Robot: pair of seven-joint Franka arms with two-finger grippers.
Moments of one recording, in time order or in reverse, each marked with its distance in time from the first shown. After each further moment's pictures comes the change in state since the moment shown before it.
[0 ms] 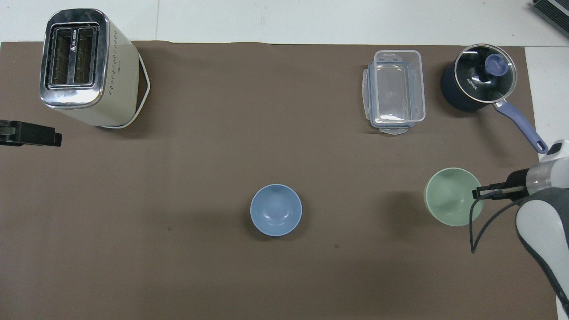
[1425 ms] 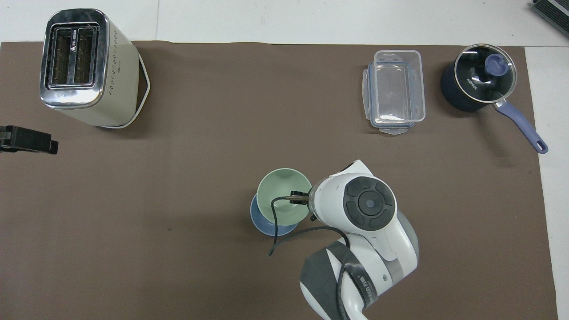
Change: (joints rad) left arm 0.012 0.024 0.002 0.042 0.000 -0.062 0.001; right arm 0.648 0.195 0.011 0.042 0.001 0.286 0.835
